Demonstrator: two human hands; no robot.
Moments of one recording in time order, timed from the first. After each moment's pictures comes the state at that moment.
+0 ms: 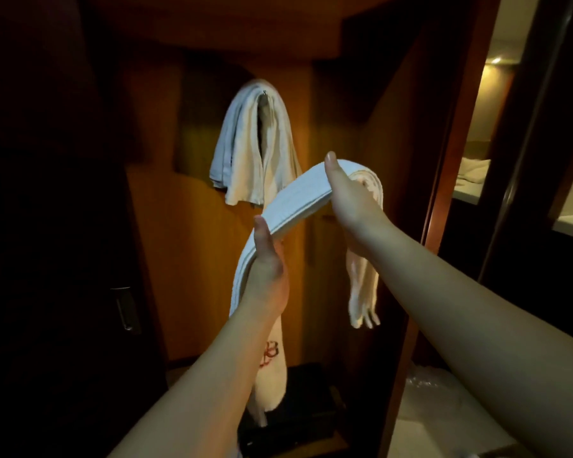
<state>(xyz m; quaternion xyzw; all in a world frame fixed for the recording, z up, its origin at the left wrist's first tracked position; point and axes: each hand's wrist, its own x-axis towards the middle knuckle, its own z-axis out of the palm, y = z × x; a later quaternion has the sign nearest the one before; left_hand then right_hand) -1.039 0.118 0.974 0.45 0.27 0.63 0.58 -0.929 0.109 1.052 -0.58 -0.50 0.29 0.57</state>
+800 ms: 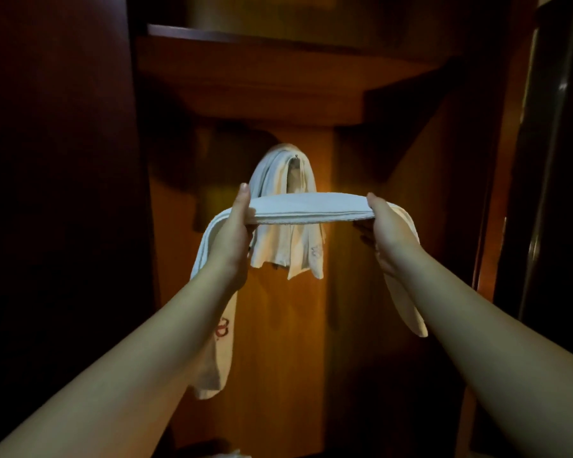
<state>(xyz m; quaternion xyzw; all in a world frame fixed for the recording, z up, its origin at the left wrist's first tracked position) -1.137 0.243 1.080 0.54 0.28 0.63 0.49 -0.926 0.216 1.088 -0.51 -0.43 0.25 0.70</state>
